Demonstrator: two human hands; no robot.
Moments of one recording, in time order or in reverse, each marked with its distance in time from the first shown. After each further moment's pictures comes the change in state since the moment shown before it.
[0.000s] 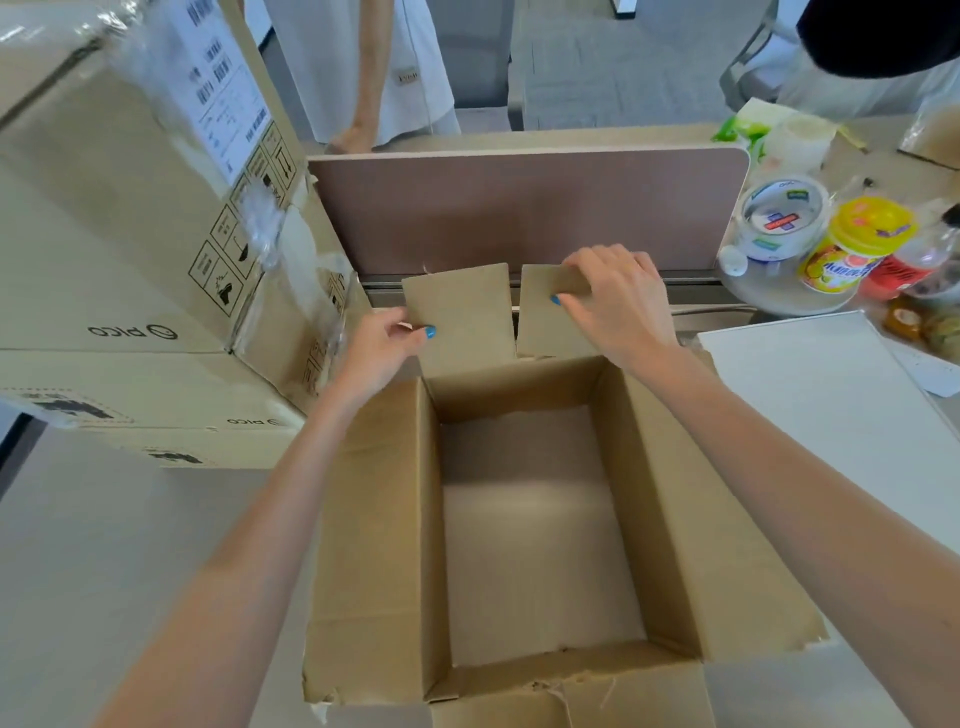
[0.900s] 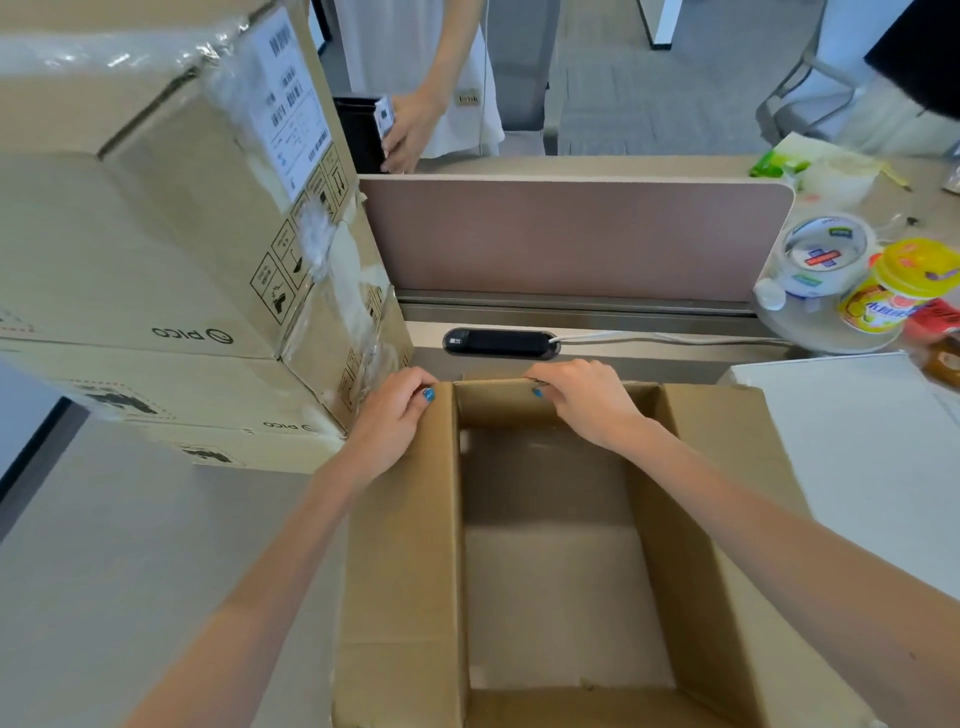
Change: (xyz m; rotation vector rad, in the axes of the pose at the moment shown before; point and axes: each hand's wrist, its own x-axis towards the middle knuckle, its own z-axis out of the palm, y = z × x) left_hand -0.041 -0.055 -0.011 0.390 -0.042 0.136; right_hand -0.031 -0.041 0.047 0.043 -0.468 -0.136
